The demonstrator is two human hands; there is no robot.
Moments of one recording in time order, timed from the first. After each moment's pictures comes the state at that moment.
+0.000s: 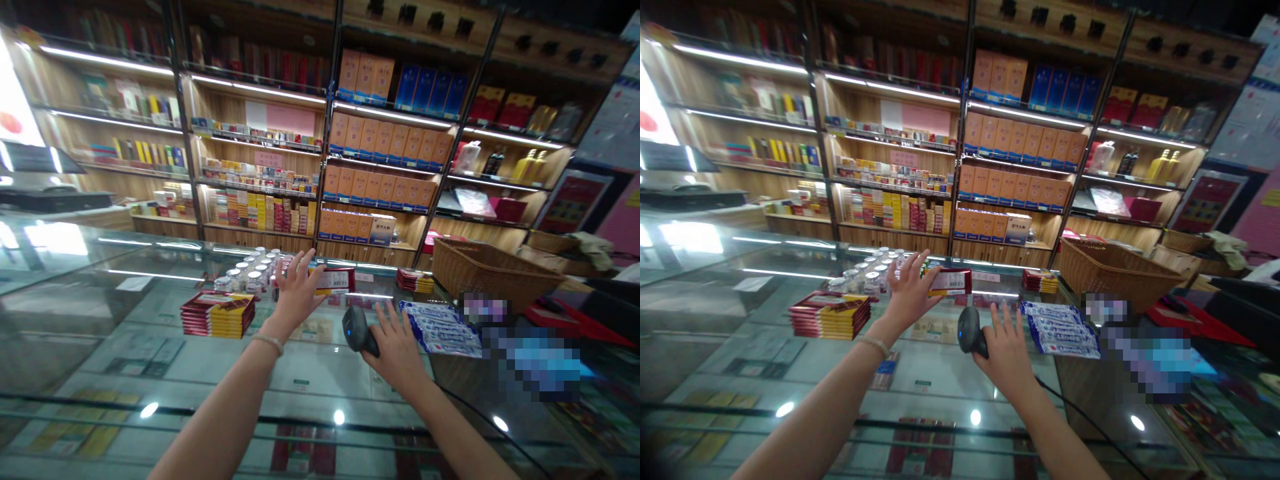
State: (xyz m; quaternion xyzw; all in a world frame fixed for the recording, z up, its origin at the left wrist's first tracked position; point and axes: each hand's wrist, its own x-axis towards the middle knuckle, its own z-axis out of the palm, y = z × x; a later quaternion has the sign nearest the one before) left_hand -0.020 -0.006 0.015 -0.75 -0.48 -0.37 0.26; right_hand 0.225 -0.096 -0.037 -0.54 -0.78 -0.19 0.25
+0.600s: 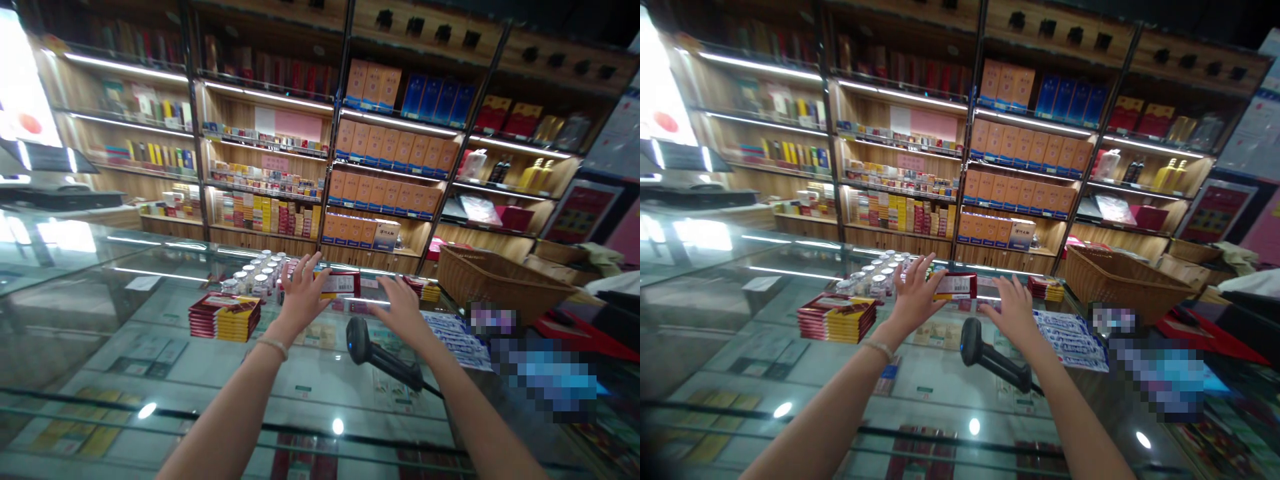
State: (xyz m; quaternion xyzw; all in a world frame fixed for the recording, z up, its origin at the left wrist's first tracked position) left_hand -0.021 -0.011 0.020 -0.74 -0.49 -0.39 0.25; right_hand 0.237 -0.024 0.012 -0.57 -0.75 -0.15 0.30
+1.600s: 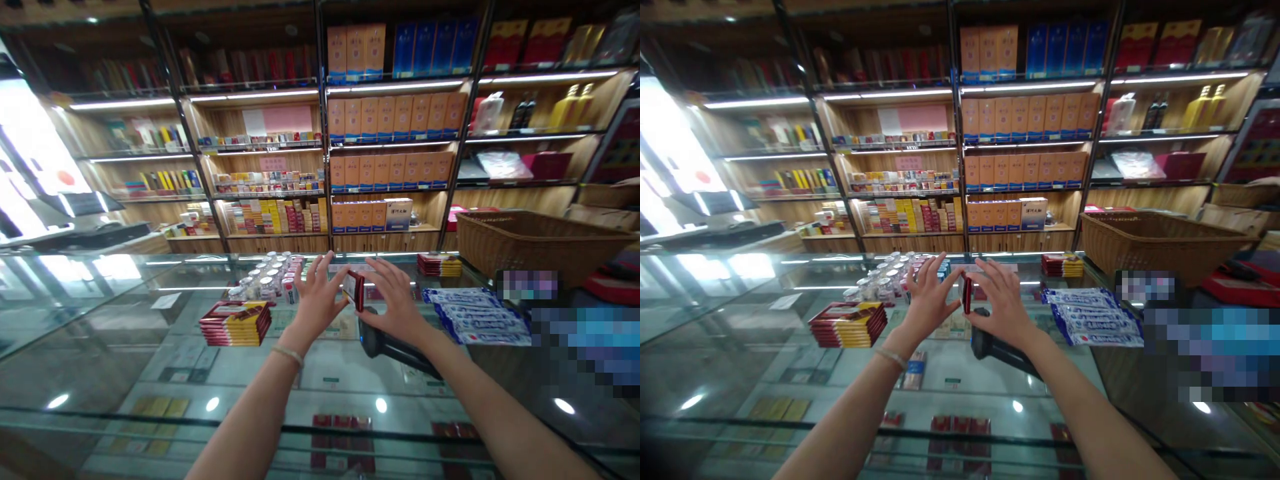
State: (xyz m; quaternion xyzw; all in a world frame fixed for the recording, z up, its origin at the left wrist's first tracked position) left_hand -0.001 -0.022 0.019 -0.78 -0.48 -0.31 0.24; right_hand 0.208 -0.041 0.007 -0.39 -0.80 -0.13 0.44
